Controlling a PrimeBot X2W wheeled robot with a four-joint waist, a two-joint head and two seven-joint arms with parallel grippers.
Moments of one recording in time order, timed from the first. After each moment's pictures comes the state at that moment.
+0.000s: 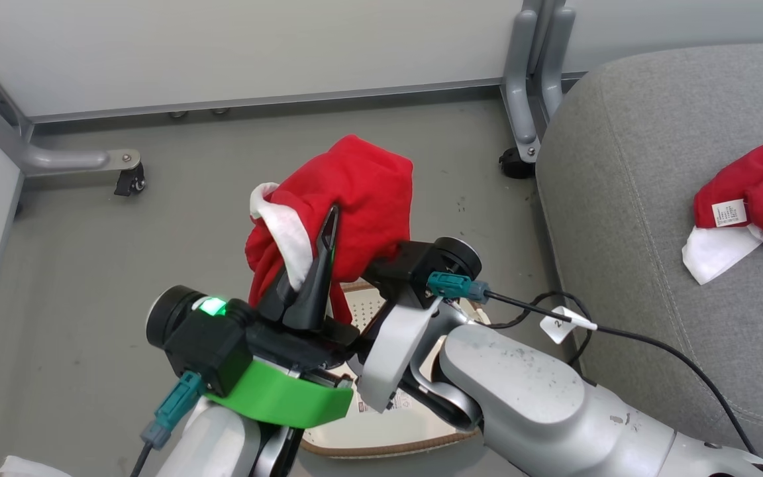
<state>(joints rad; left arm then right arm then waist) -0.24 0.15 -0.50 -0.12 -0.37 0.00 -0.24 -0.73 -0.05 1.01 0.47 0.63 0.13 -0.22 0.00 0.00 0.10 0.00</state>
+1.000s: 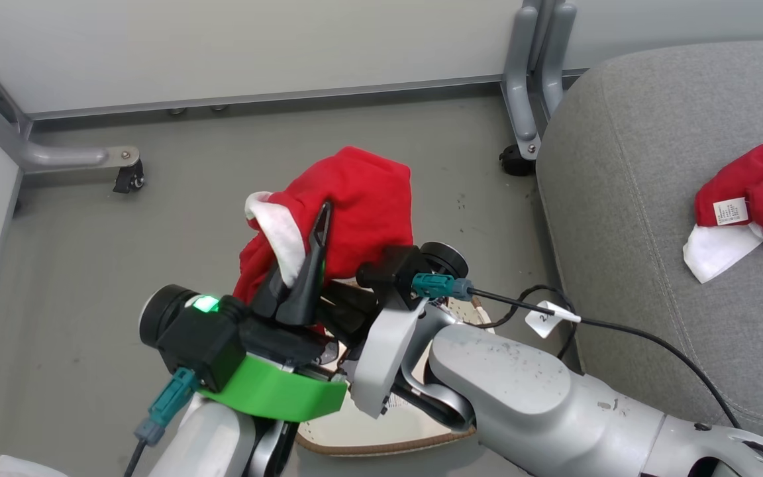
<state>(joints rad) -0.24 0.16 -0.50 -0.11 -0.37 0.01 -0.24 -0.80 -0.05 1.14 0.54 0.76 0.13 -0.26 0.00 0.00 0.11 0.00</state>
